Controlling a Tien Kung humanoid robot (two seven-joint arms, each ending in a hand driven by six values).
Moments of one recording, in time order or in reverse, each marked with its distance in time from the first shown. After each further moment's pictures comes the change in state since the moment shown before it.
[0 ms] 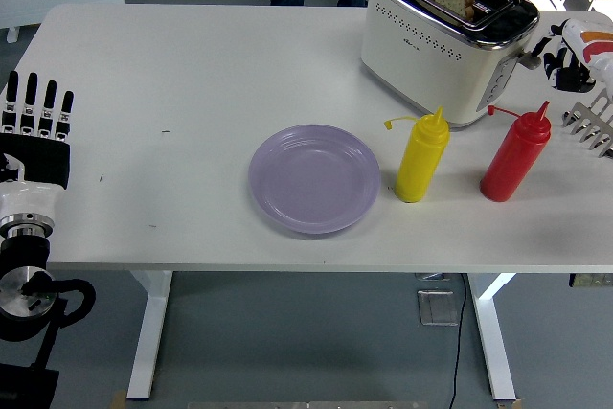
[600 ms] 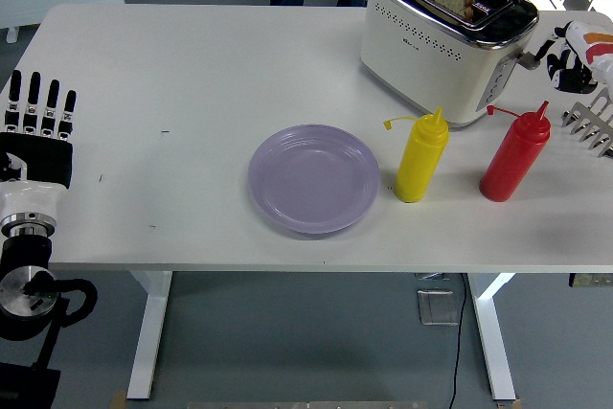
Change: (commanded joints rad) left arm 0.000 -0.001 0.003 0.000 0.000 0.000 -0.001; right arm -0.001 0.005 -0.005 -0.025 0.018 -0.008 0.006
